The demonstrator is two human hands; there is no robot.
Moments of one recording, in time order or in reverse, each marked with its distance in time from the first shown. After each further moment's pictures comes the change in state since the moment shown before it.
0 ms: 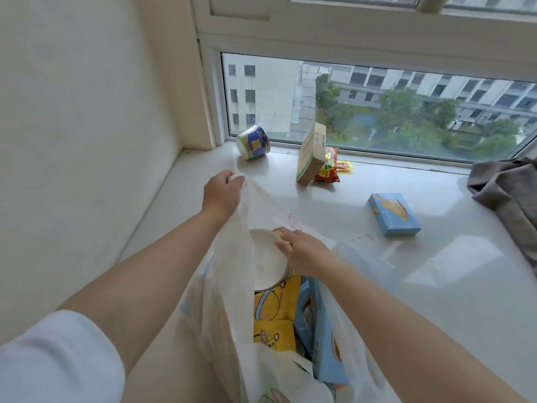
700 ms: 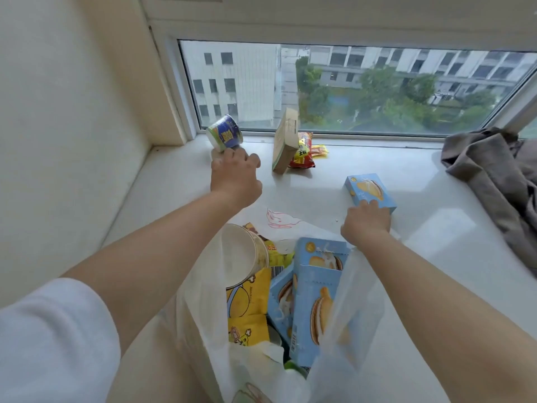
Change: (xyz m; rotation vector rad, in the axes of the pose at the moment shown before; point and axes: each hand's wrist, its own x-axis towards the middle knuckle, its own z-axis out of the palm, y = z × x) left_hand -0.010 0.054 0.069 1.063 -0.139 0.497; right_hand -0.025 0.134 -0.040 -0.446 0.108 0.624
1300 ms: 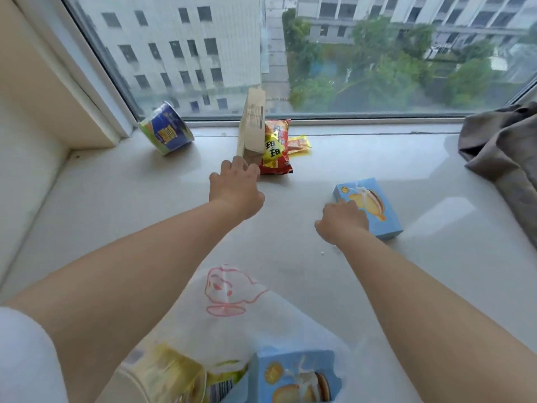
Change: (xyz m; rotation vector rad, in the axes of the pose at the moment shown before) left_hand 0.183 0.088 0.126 -0.005 -0.271 0.018; right_hand 0.209 0.006 0.037 0.291 -0.157 -0.027
